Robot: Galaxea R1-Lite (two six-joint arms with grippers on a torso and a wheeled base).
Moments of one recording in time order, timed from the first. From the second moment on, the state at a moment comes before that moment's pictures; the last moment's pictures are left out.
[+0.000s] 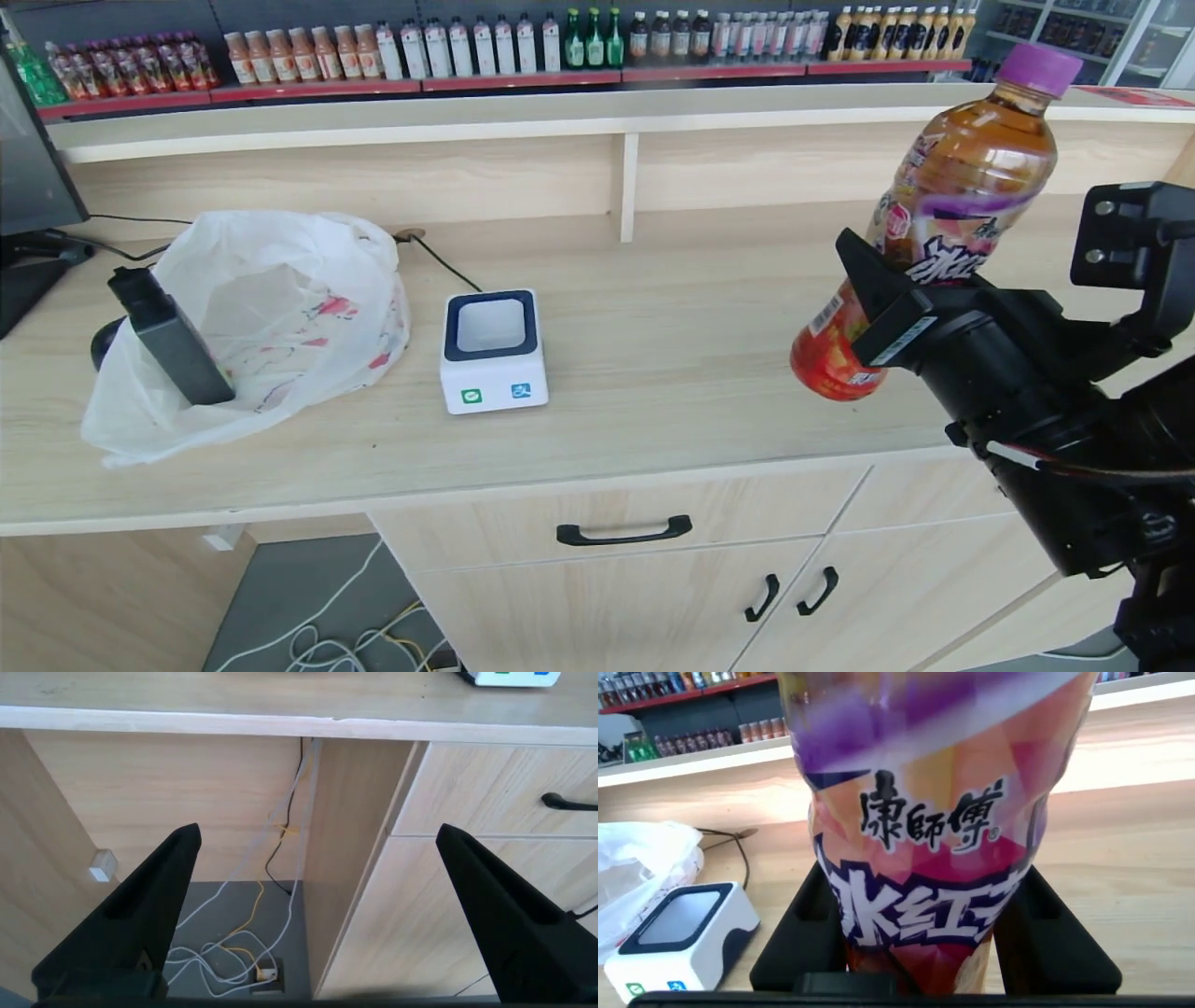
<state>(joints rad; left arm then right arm) 0.00 0.00 0.00 0.00 0.00 0.00 0.65 1.62 -0.53 -1.55 -0.41 -0.07</state>
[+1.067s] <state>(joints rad) 0.00 0.00 0.00 0.00 0.00 0.00 0.72 1.63 -0.53 -1.54 -0.40 -0.11</state>
